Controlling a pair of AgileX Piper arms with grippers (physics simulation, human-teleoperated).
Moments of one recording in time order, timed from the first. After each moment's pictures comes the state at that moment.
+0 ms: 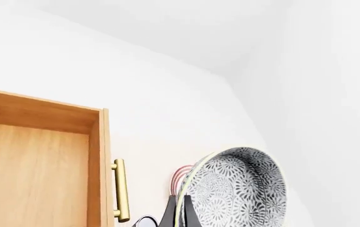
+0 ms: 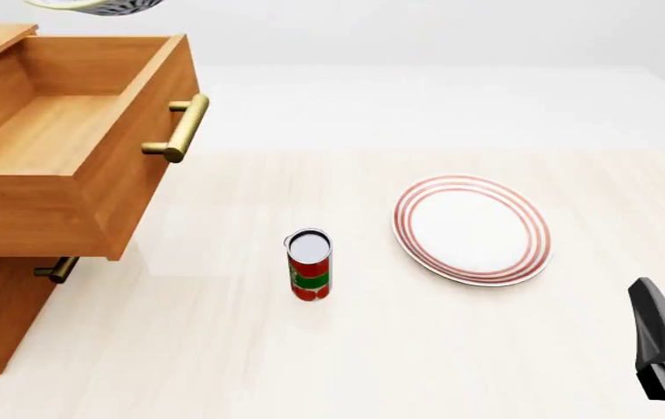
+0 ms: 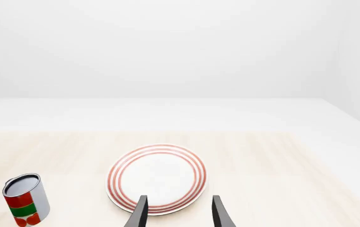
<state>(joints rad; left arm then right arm) -0.39 0.94 -1.32 0.62 -0.53 0.00 0.03 -0.03 0.00 0.00</state>
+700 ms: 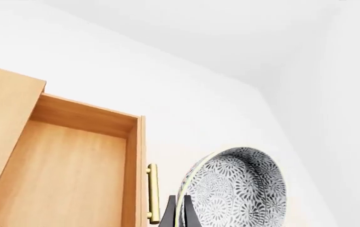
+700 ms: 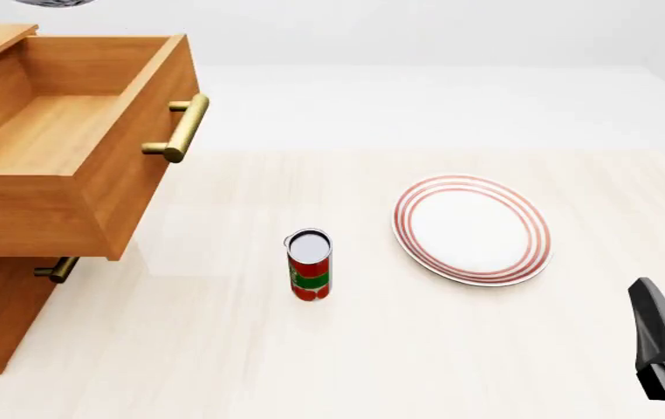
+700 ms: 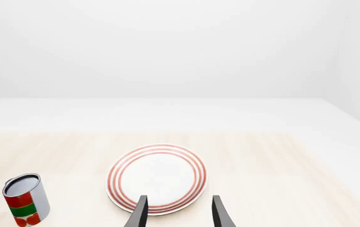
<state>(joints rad) -0.24 0.95 -1.38 0.72 -0.49 0.00 0.03 -0.03 0.00 0.00</state>
